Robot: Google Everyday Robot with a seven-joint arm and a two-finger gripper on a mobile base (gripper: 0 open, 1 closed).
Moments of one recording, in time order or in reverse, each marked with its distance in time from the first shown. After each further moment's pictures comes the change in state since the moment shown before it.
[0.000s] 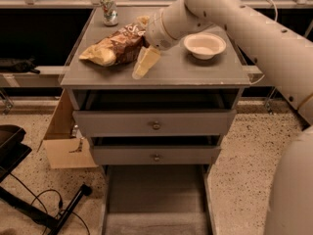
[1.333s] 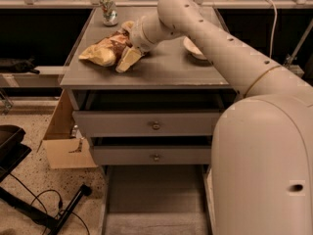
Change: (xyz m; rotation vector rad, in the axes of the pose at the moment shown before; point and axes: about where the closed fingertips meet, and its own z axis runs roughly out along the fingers) arm 0.017 -0.055 0.099 0.071 -0.018 0.031
